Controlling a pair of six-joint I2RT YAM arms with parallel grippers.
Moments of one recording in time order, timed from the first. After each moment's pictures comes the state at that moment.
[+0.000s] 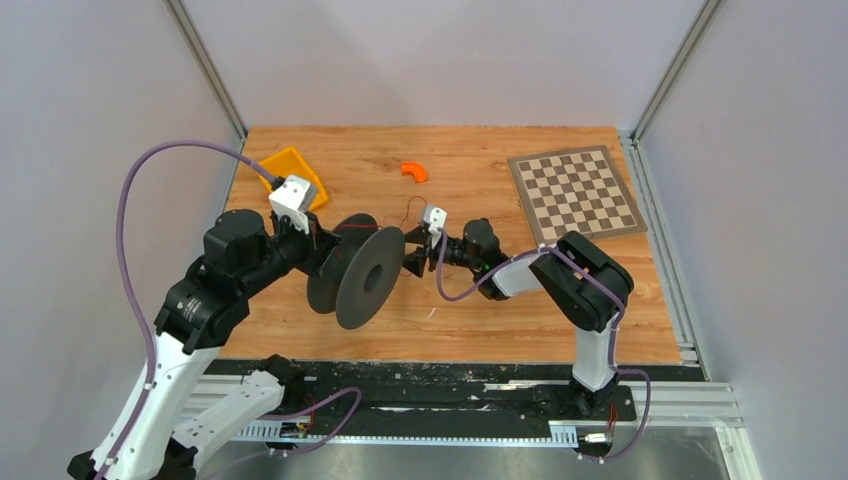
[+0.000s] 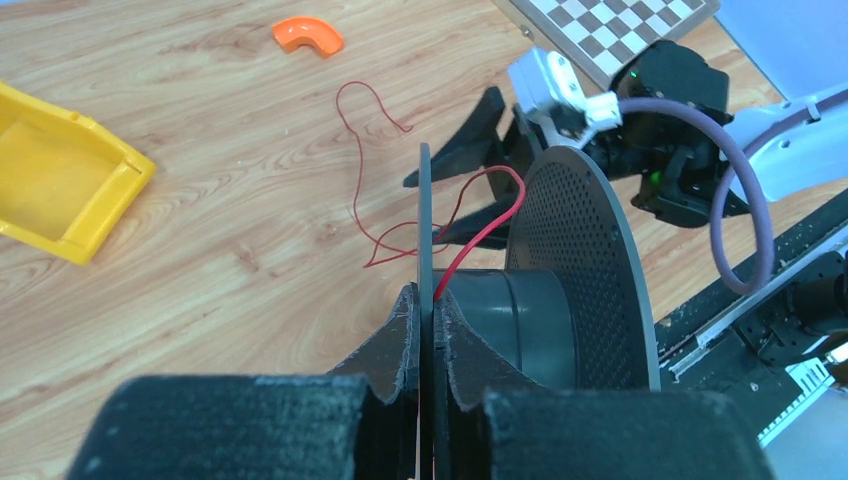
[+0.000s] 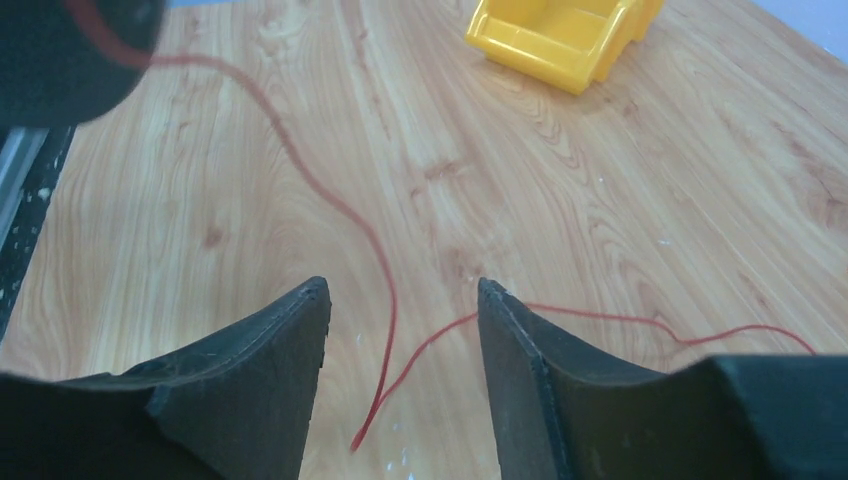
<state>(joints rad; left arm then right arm) -0.50 0.74 1.19 -0.79 0.10 -0.13 0.71 1.92 0.76 1.14 -0.58 -0.05</state>
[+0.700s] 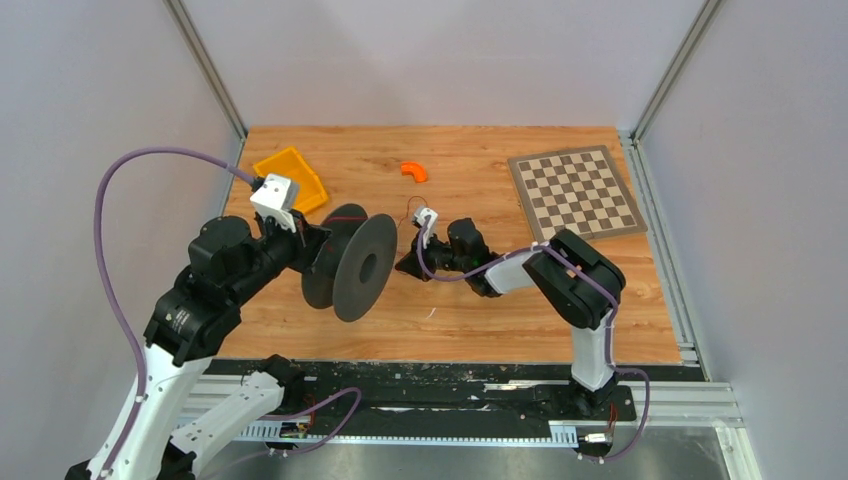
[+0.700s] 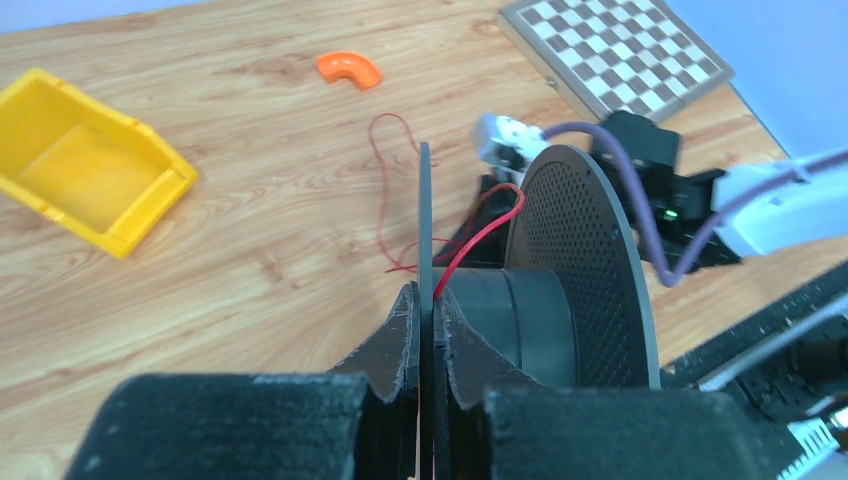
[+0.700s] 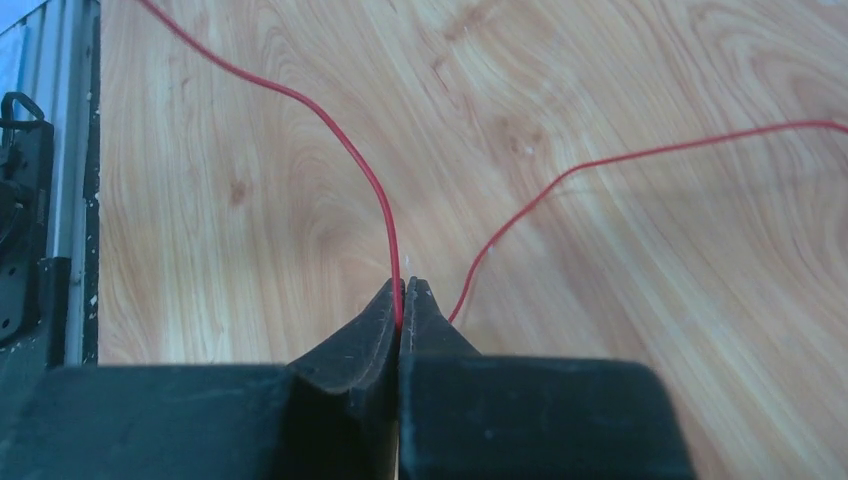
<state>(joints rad) -0.50 0.71 1.20 -0.77 0.03 -0.17 0.74 1.99 0.89 0.80 -0.54 0.19</state>
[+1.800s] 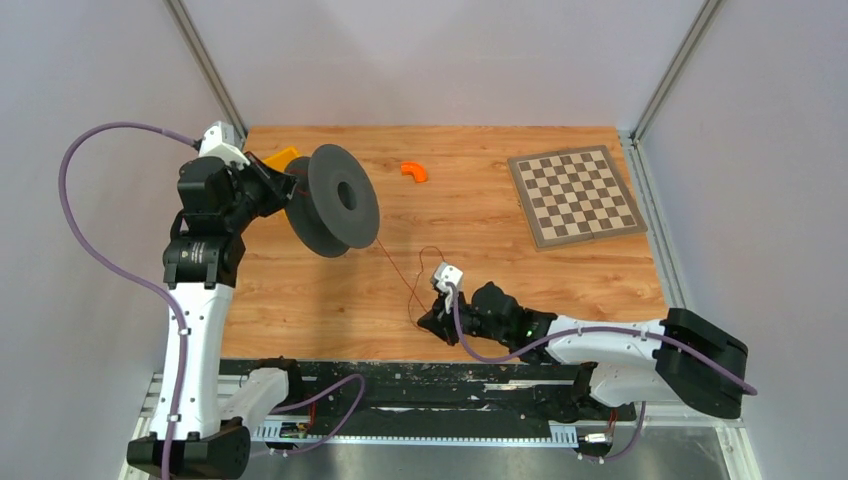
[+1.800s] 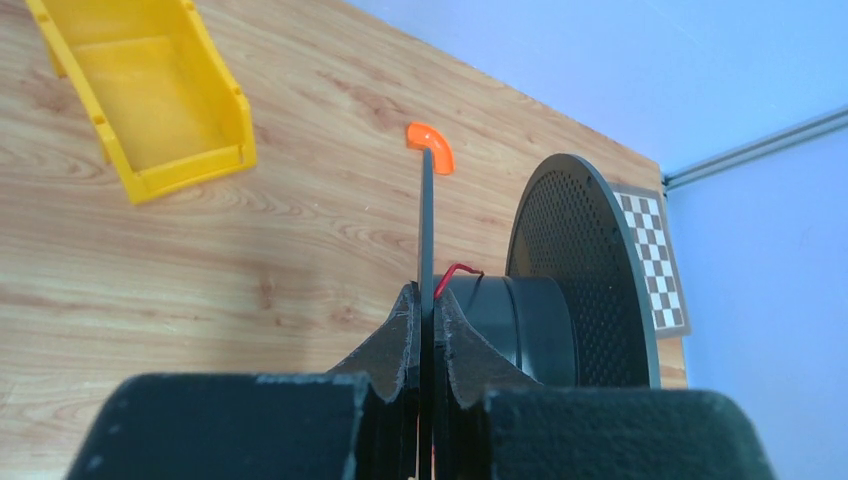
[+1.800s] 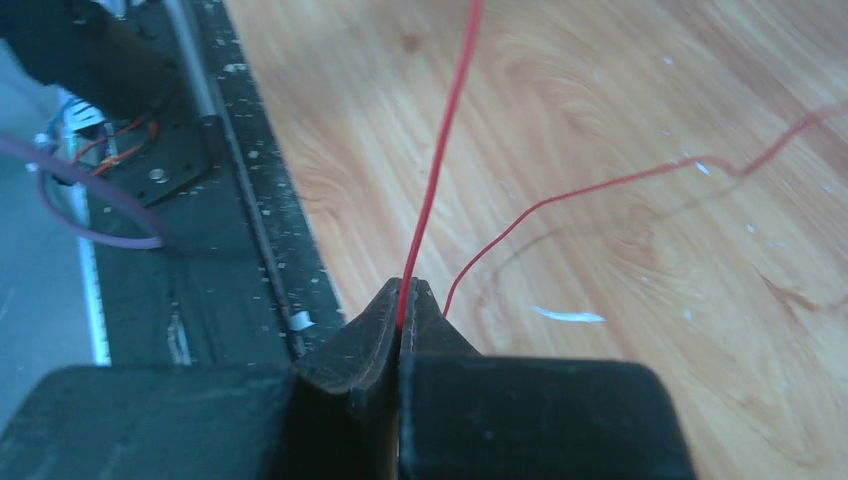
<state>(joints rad) -0.01 0.94 1.28 -0.62 0.16 -0.55 1.07 1.26 0.44 0.46 -0.12 0.23</state>
